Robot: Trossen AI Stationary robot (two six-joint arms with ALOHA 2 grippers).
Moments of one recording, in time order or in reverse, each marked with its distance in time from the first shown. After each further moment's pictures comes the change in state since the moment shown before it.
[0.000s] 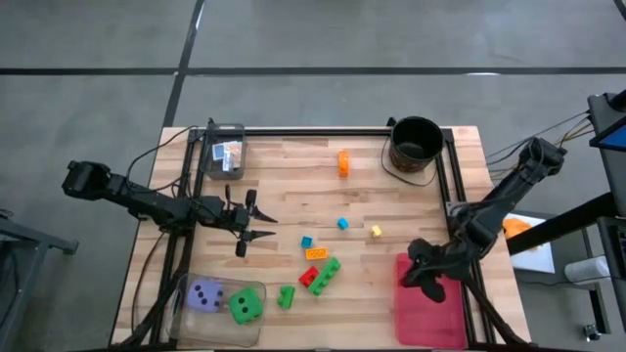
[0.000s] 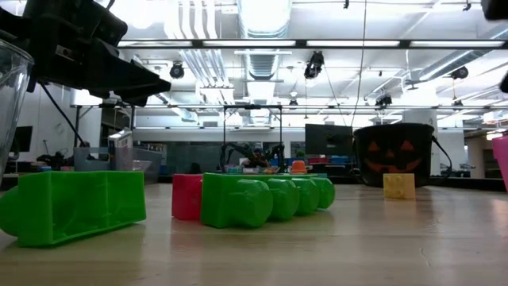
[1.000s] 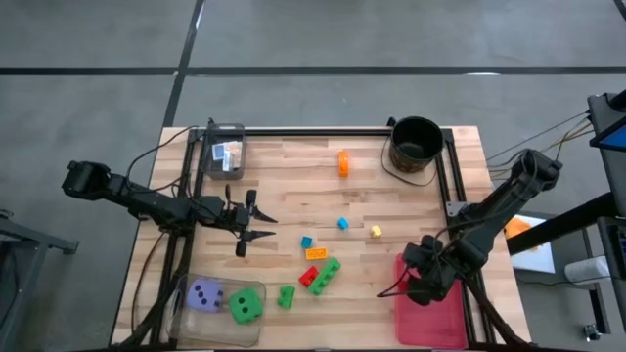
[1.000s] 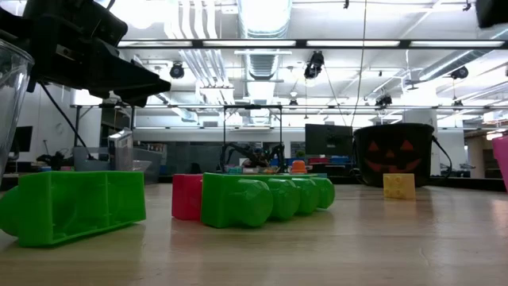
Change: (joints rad) left arm 0.000 0.000 0.000 0.000 0.000 -0.007; right arm 0.001 0.297 0.298 -0.503 0.033 0.161
